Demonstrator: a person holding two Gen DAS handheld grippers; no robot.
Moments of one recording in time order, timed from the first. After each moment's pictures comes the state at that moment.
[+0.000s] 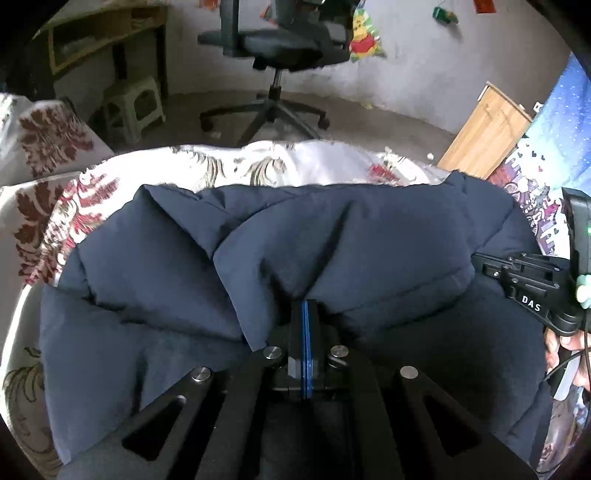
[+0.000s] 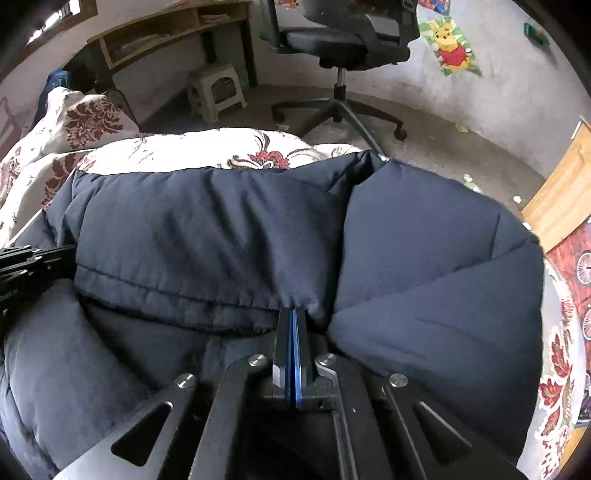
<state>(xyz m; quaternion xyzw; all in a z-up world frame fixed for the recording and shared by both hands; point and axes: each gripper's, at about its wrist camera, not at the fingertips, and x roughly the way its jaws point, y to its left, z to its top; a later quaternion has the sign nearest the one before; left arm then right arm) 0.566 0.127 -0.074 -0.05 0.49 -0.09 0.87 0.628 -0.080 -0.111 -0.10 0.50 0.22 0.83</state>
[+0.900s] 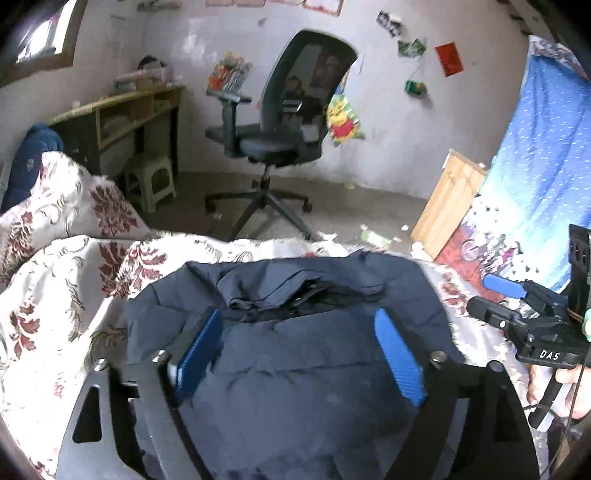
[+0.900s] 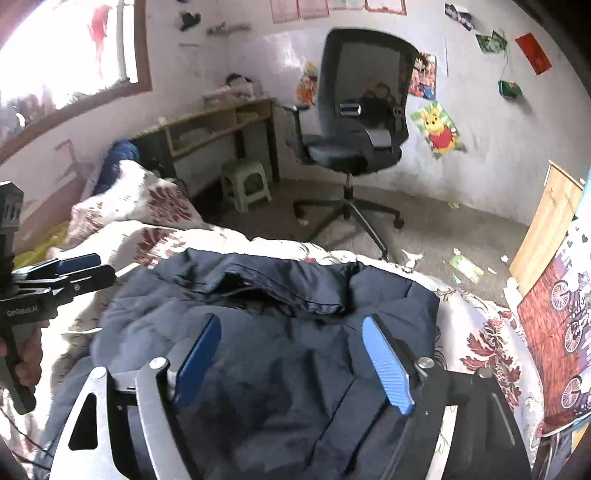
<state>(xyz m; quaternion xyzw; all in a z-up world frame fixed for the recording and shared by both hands) 0.420 0.083 0.096 -0.06 0.35 -0.09 0.93 0.479 -0.127 0.062 -0.04 0.35 0.27 0.89</state>
